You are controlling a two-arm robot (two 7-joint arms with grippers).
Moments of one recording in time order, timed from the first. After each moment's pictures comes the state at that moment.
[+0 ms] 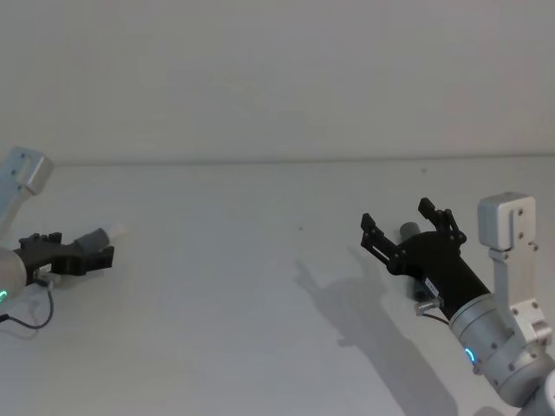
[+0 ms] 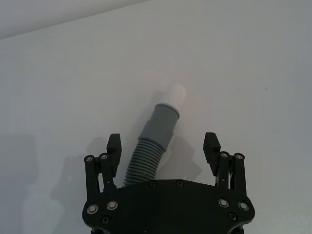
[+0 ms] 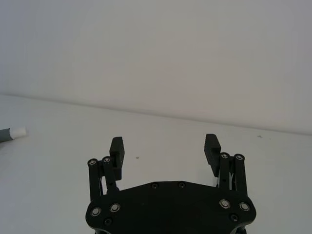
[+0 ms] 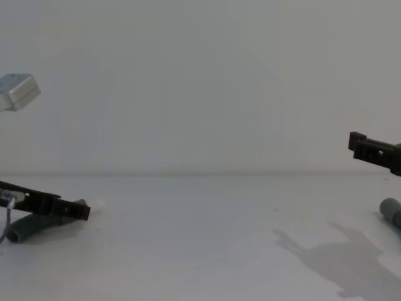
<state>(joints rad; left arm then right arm) -0.42 0.40 0.27 -1.41 -0.32 0.64 -0.30 -0.01 0.34 -0.23 -1.77 0.29 0.03 0.07</state>
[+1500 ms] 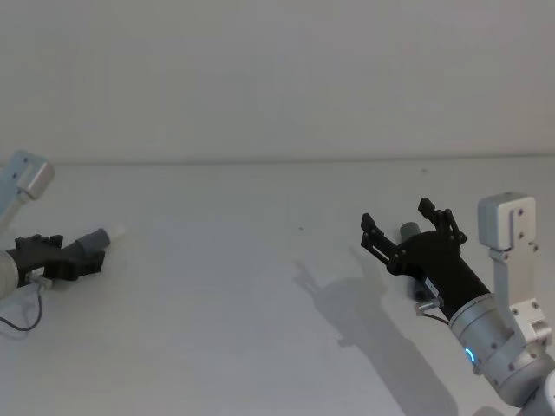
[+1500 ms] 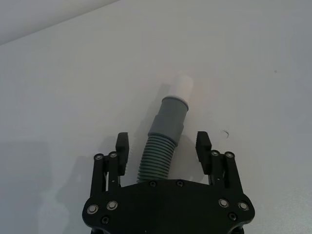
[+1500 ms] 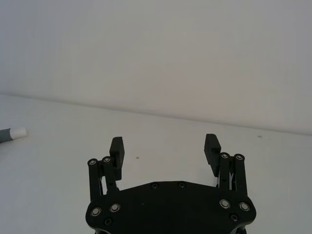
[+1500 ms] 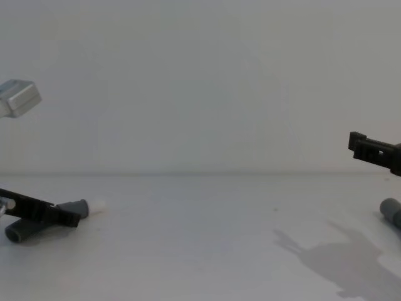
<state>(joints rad) -0.45 0.44 0.31 -1.36 -0.27 0.60 -0.38 -0.01 0.34 -0.23 -1.77 0.29 0.03 0.07</state>
